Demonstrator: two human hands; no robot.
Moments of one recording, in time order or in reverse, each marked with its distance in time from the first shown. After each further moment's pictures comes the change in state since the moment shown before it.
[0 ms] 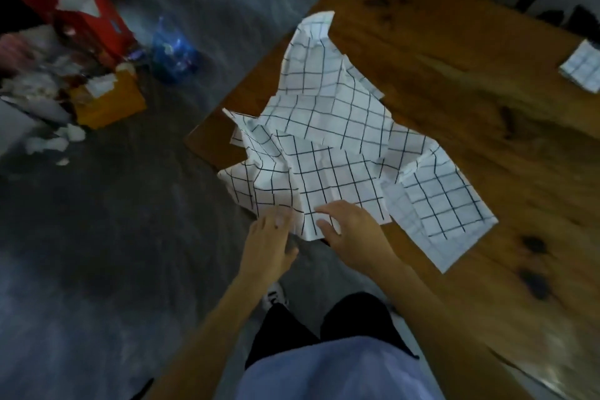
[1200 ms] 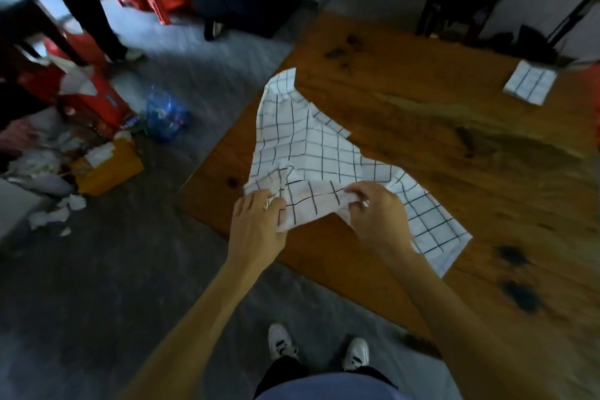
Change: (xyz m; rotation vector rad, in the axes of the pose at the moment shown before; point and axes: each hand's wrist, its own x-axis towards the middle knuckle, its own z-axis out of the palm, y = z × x) left_hand 0.054 0.043 -0.100 0.051 0.325 0.165; right_hand 0.008 0.013 -0.092 0.089 0.519 0.206
